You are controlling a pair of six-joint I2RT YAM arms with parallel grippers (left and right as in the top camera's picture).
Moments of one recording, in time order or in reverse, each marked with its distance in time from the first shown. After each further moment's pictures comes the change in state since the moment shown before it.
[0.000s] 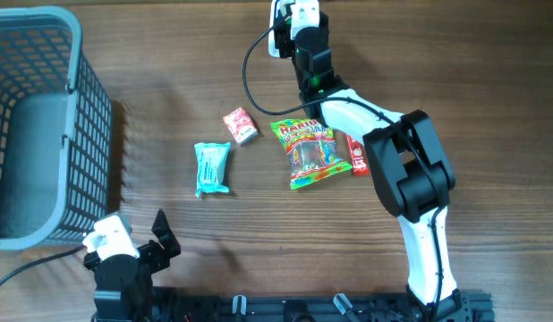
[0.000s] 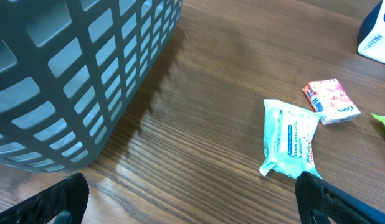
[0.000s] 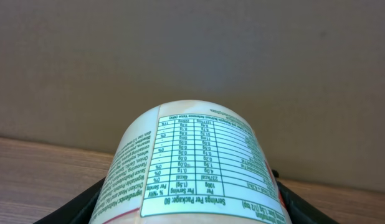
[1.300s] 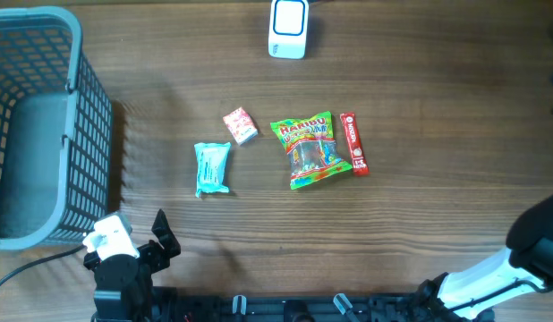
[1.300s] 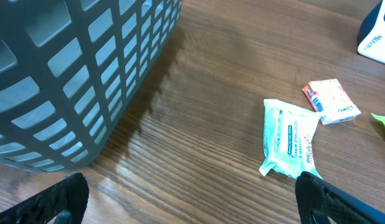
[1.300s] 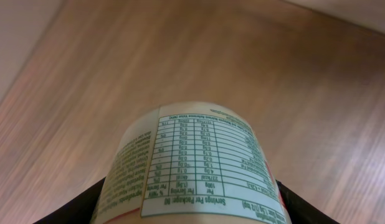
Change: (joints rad) left arm 0.000 0.000 0.000 0.000 0.000 0.000; right arm -1.088 -0.438 0.082 -1.308 -0.211 0.451
